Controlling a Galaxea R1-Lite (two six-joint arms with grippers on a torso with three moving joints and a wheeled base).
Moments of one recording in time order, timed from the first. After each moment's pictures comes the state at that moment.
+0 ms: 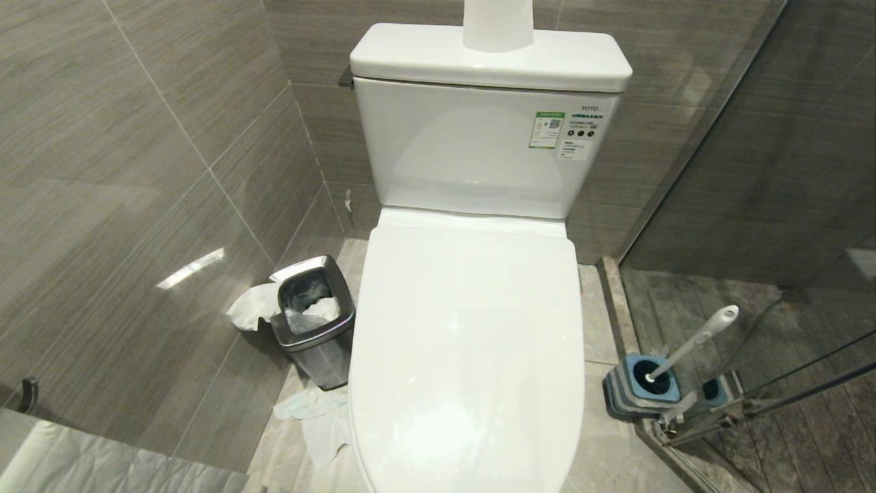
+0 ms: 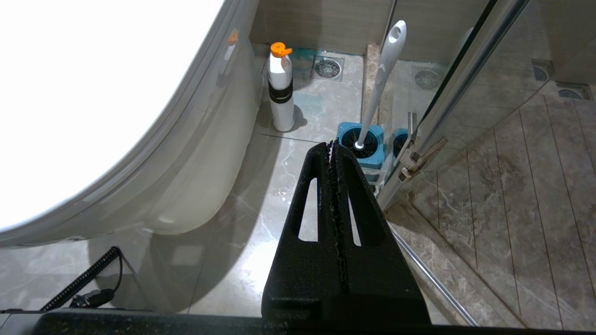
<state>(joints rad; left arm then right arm) 0.00 0.00 0.00 0.01 -0.01 0.04 0.00 0.00 -0.01 0.03 -0.01 0.04</state>
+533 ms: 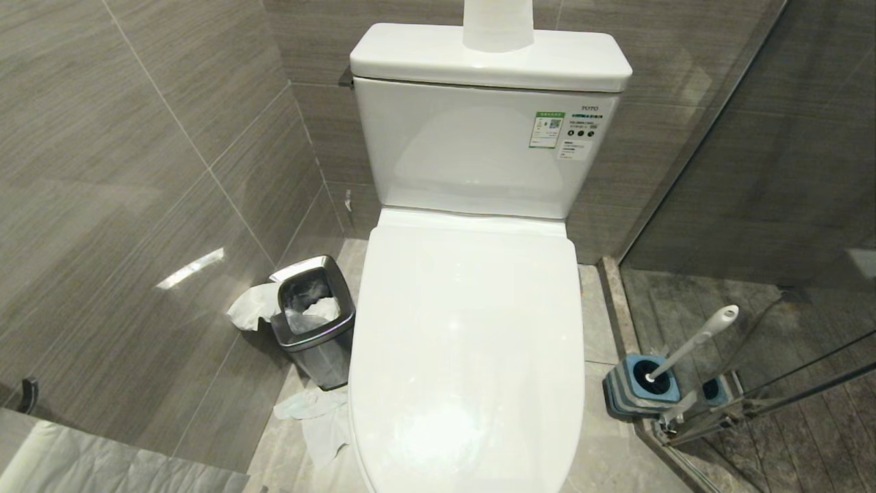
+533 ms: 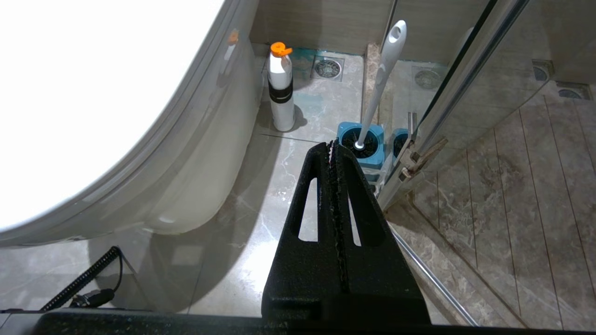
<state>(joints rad) 0.00 0.02 -0.21 0.10 -0.08 0.10 0.00 0.00 -0.01 0.03 -0.01 0.04</state>
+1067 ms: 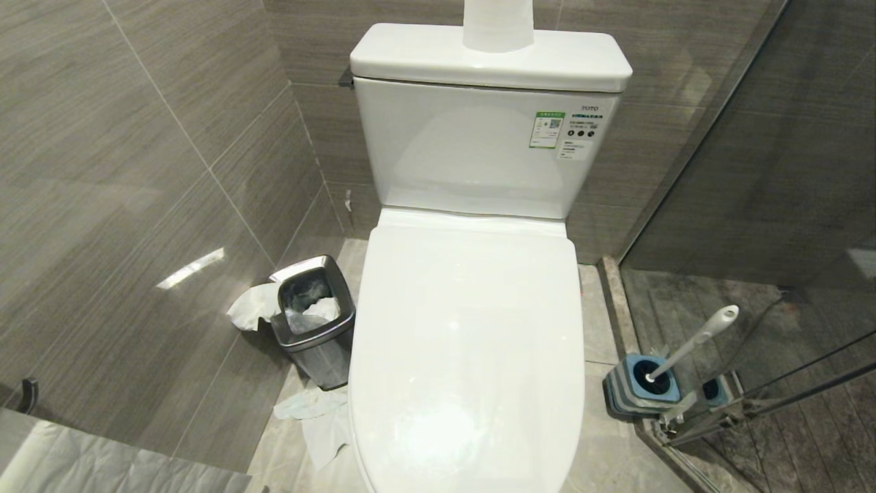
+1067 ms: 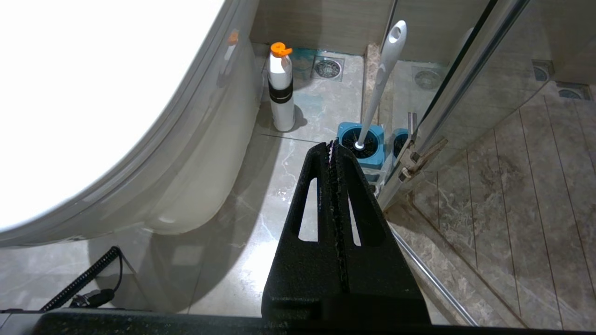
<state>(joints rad) 0.01 0.17 -0.40 0.11 -0.09 0.16 0.00 0.00 -0.01 0.03 -0.01 0.04</state>
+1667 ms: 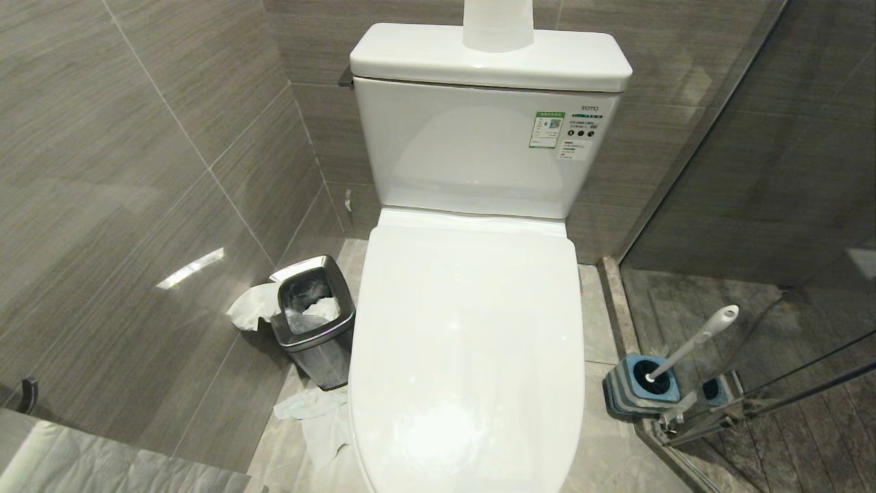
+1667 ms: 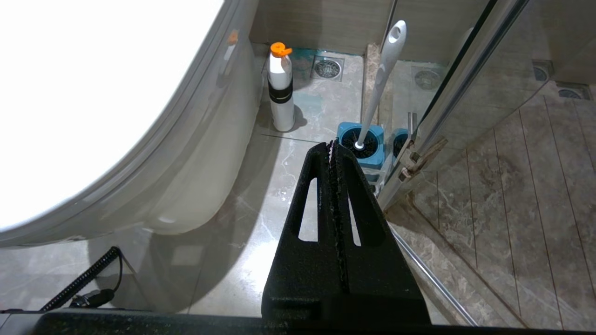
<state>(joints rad) 0.10 0.40 -0.52 0.06 -0.12 0.20 0.00 0.00 -0.01 0.03 -0.01 0.04</state>
